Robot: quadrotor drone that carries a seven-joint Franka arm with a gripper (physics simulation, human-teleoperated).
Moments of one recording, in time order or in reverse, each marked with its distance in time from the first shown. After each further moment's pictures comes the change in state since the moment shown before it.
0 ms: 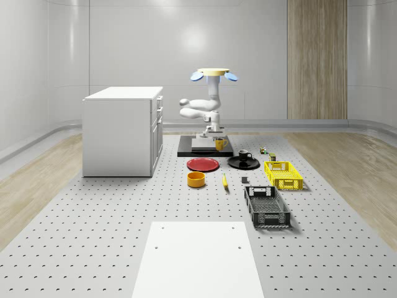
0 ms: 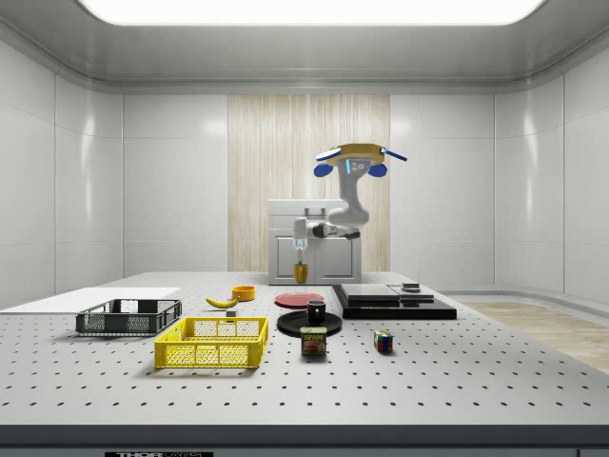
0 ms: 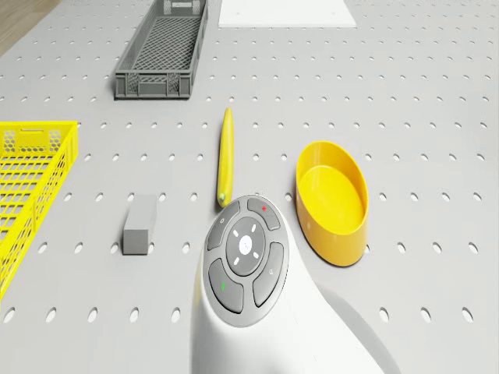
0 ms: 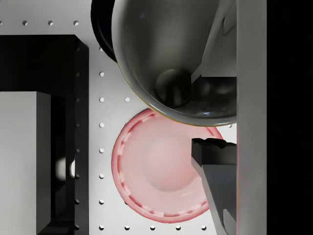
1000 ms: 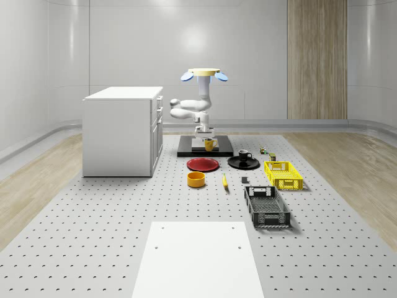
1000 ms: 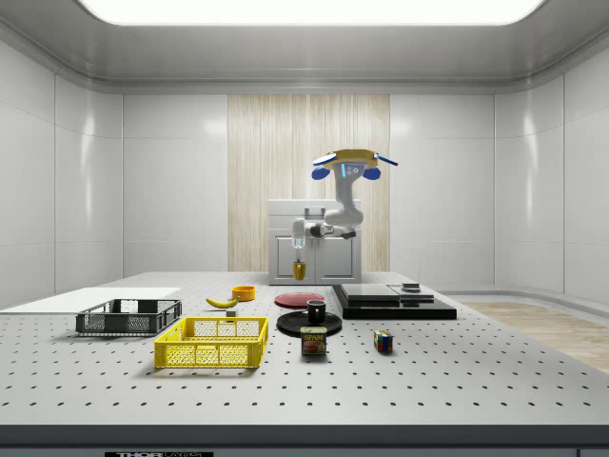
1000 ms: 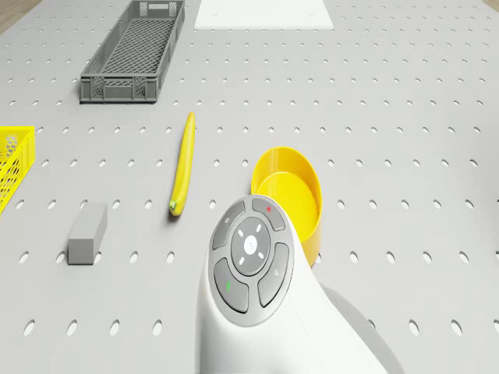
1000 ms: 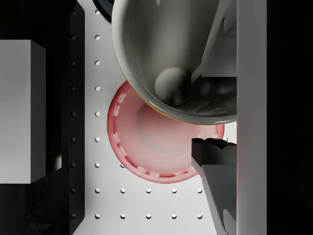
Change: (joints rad) arm 0.024 -0.008 0.002 0.001 0.003 0.007 -0.025
